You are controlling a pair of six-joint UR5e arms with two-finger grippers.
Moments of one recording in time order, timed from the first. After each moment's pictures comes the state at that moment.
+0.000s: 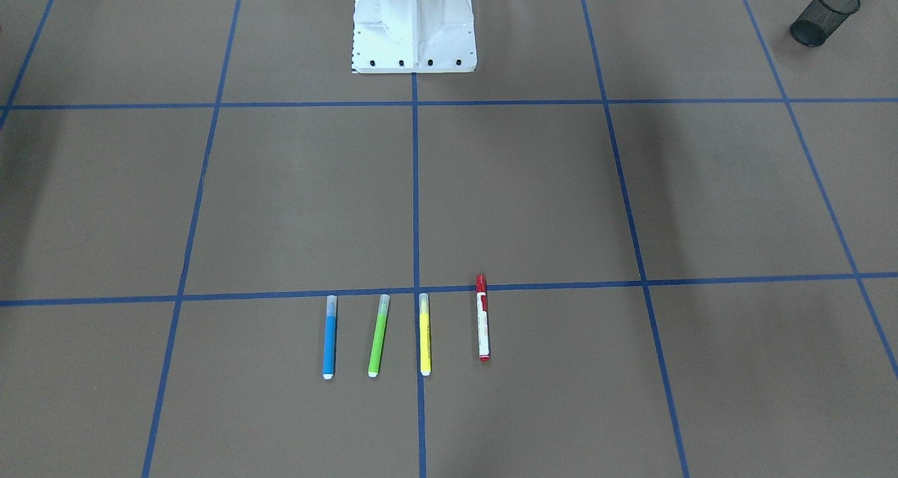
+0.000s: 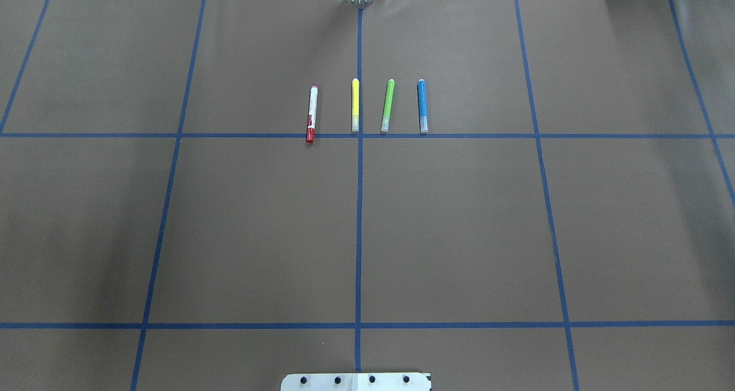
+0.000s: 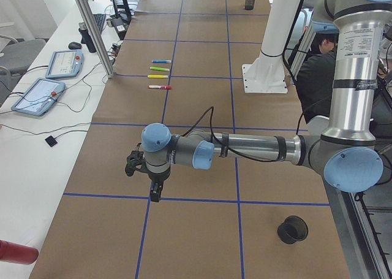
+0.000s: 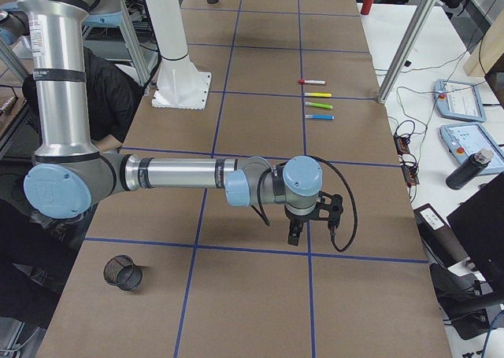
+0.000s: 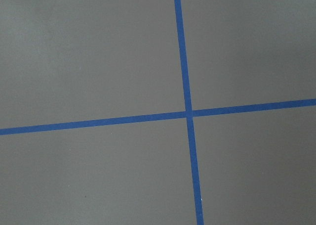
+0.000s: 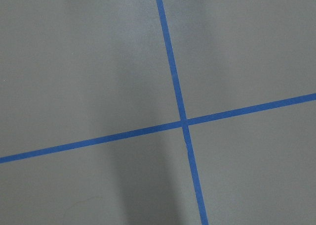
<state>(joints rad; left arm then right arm) -1.53 -1.58 -1.59 -1.71 -2.28 -0.06 1.59 -1.55 1.59 -1.48 2.44 0.30</state>
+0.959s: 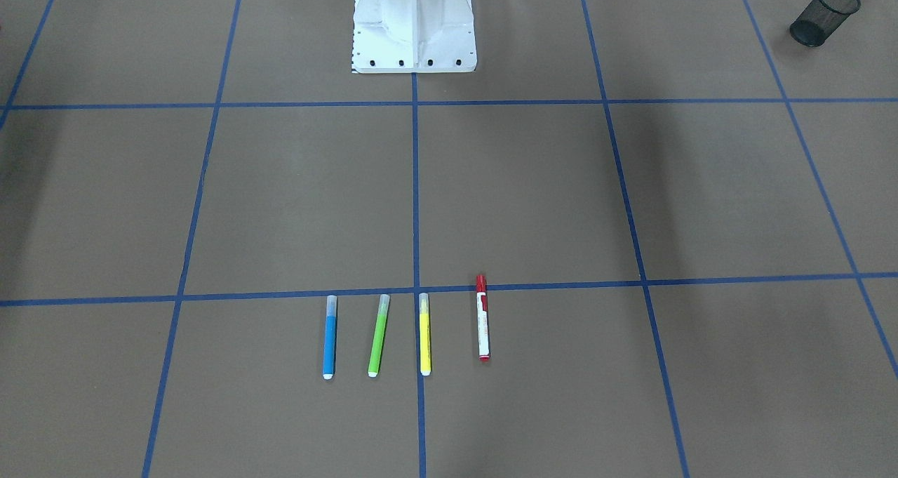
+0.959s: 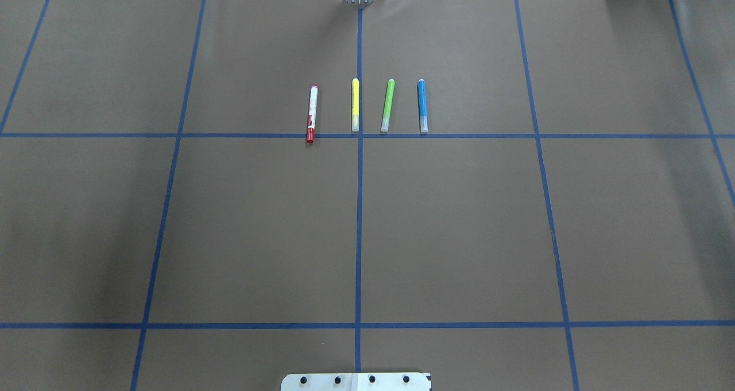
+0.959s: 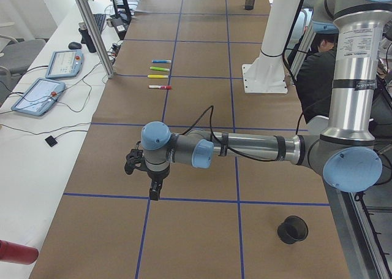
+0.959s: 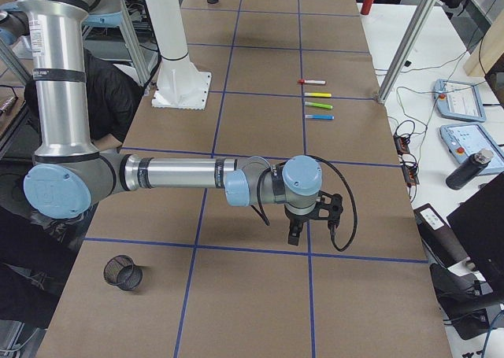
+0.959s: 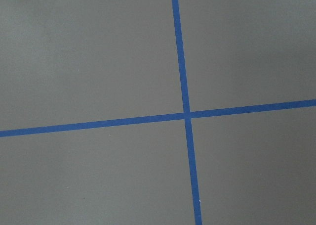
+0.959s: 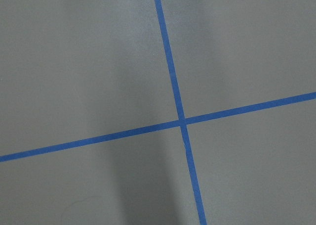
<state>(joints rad) -1.52 -1.59 -1.60 -1.71 -2.29 -0.06 1.59 -1.55 1.60 -1.47 2.44 0.30</state>
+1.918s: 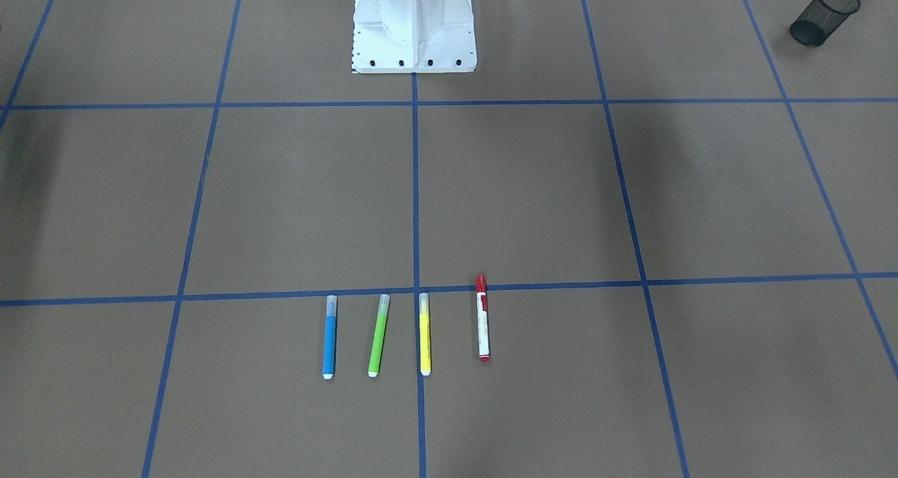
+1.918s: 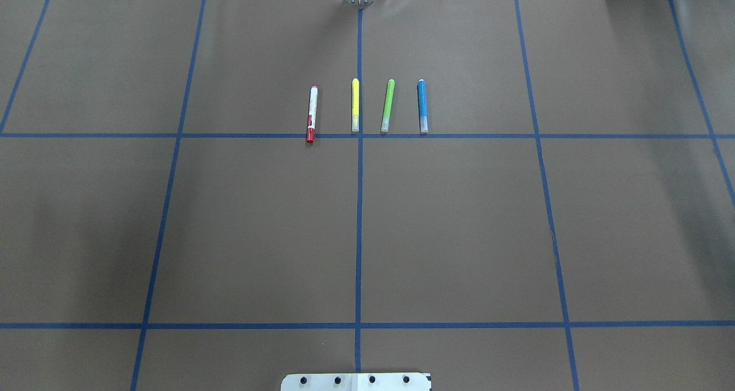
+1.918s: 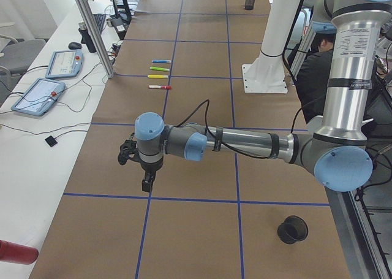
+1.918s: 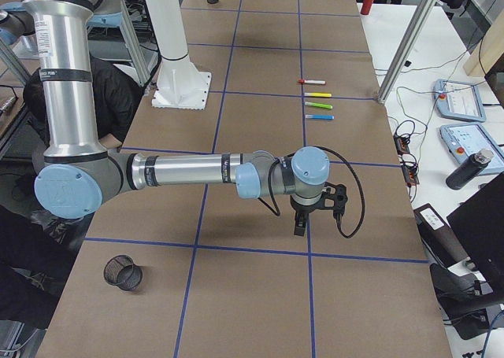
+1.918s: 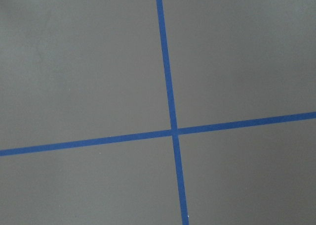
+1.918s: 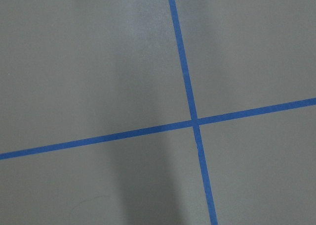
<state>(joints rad) -1.51 -1.66 -1.59 -1.70 -2.29 -0.07 1.54 -1.50 1.60 -1.48 2.43 0.31</state>
